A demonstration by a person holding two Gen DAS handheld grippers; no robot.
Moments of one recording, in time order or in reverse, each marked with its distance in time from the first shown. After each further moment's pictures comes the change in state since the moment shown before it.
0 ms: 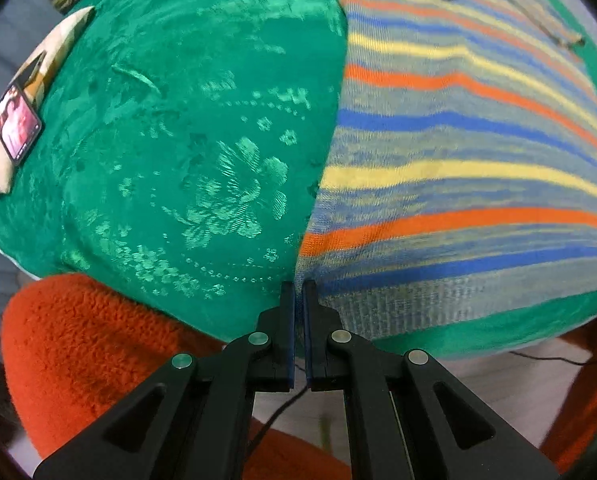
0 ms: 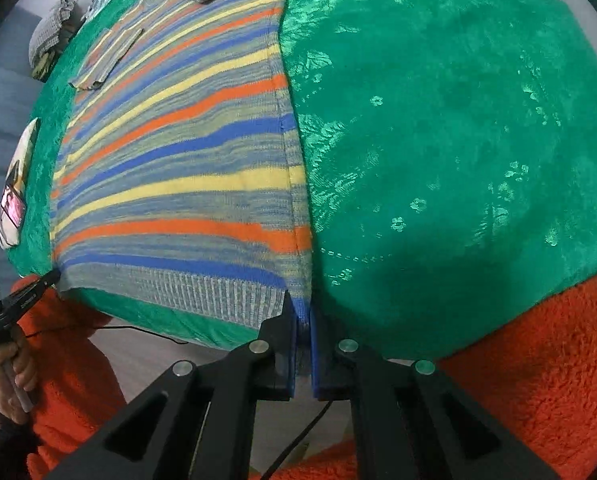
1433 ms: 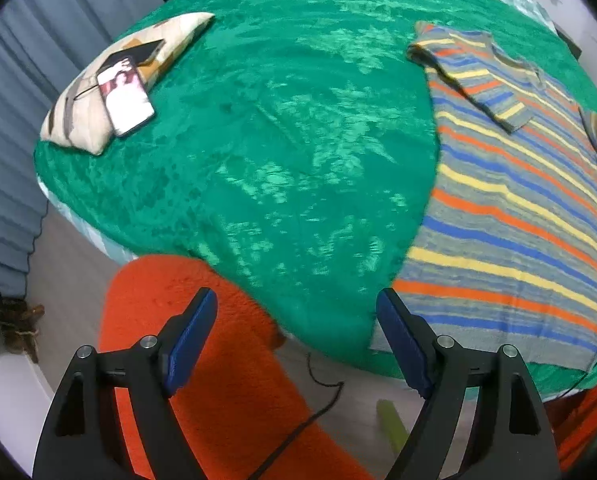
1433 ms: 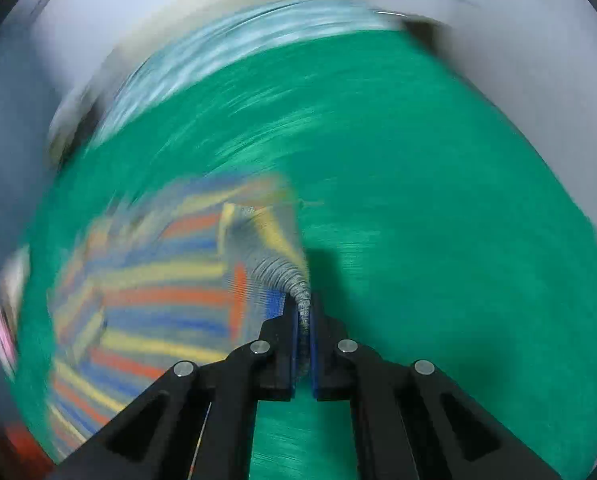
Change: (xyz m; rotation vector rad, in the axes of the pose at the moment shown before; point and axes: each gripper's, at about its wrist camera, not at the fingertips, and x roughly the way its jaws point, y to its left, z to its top) left arm -0.077 0.047 -0.003 -0.291 -0.157 0.069; right arm -0.091 -0.103 0.260 0.142 -0.569 0.046
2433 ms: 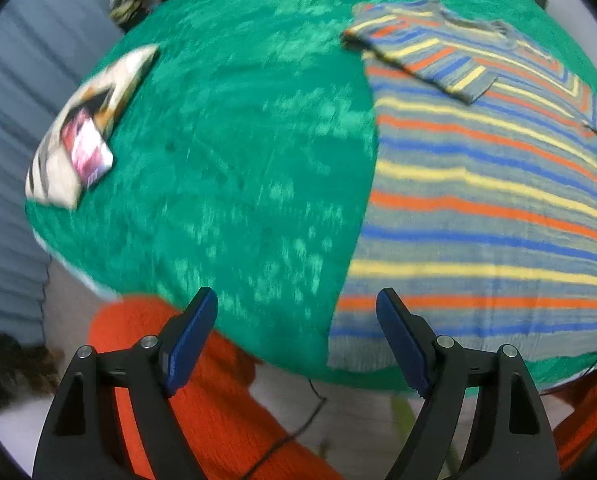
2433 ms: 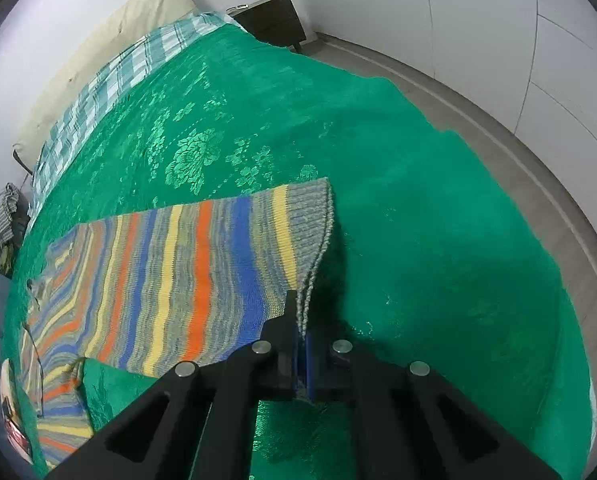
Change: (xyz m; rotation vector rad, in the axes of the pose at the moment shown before) left arm 0.001 -0.064 0.023 0.202 -0.031 0.030; right arm 0.006 -0.120 -0.047 0.184 0.001 -0.136
